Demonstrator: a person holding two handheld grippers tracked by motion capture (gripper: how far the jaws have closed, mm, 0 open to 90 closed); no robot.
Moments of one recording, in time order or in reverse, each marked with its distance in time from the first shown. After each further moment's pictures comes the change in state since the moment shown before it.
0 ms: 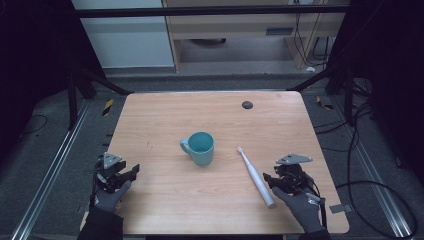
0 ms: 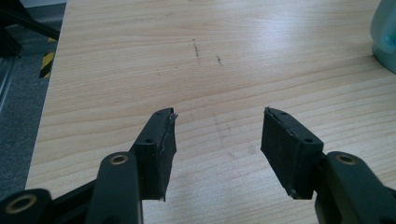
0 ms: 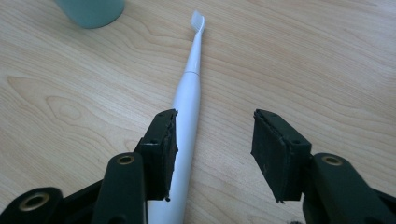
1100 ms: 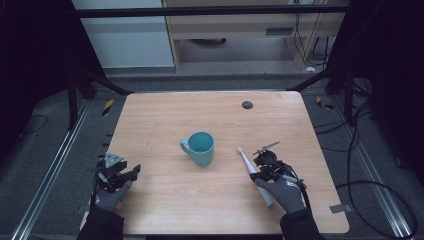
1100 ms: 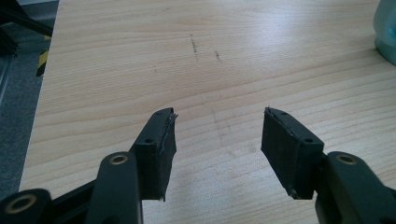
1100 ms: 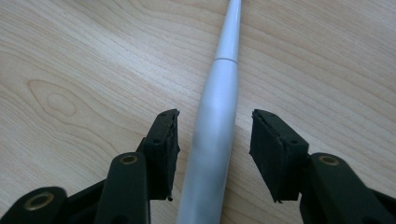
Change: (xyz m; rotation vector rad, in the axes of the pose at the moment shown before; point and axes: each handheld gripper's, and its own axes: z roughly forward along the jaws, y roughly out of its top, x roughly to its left) left arm 0.000 0.000 0.005 0.021 -0.009 0.009; right arm 0.018 0.036 0.054 0.310 0.039 -0.031
